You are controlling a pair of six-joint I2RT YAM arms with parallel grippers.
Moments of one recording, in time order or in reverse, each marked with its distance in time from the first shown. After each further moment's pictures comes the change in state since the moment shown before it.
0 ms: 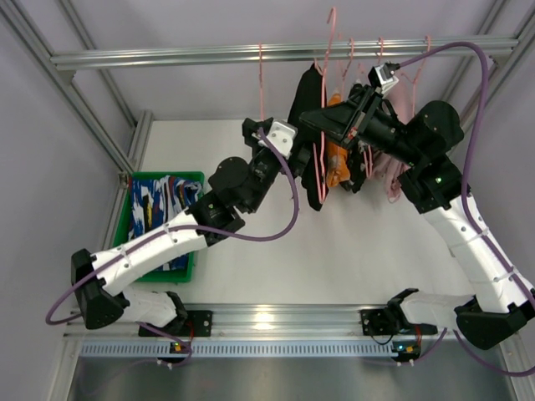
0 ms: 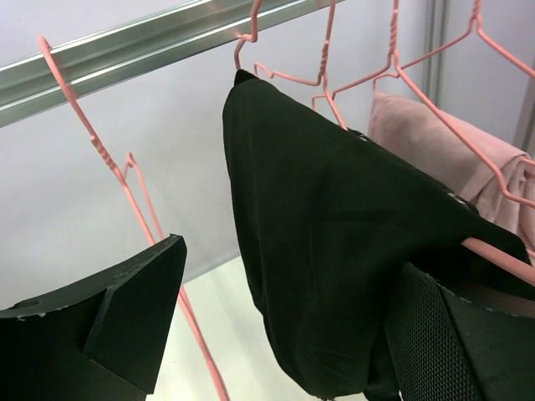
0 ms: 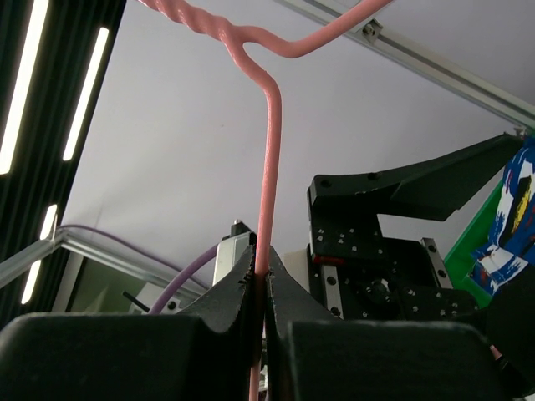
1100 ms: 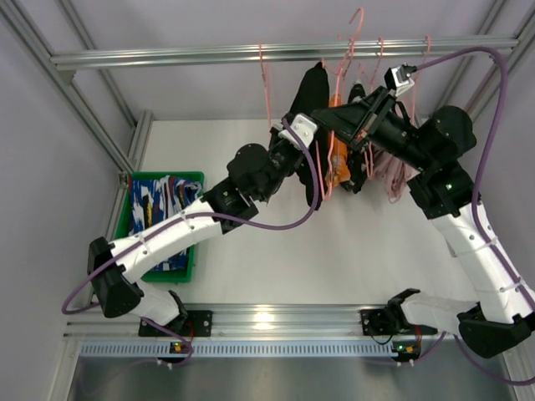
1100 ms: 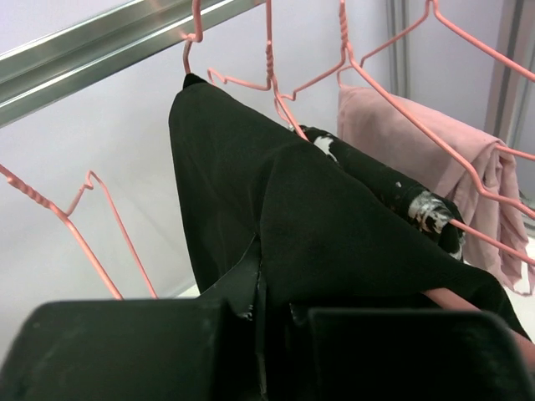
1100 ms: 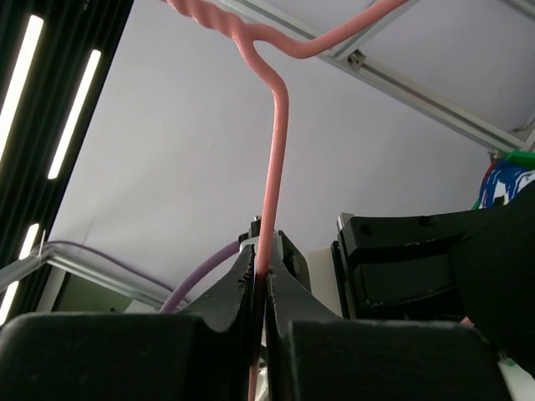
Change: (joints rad) left arm 0.034 0.136 0.109 -0.019 0.116 0.011; right arm -0.031 -0.037 -0.014 -0.025 0.034 -0.027
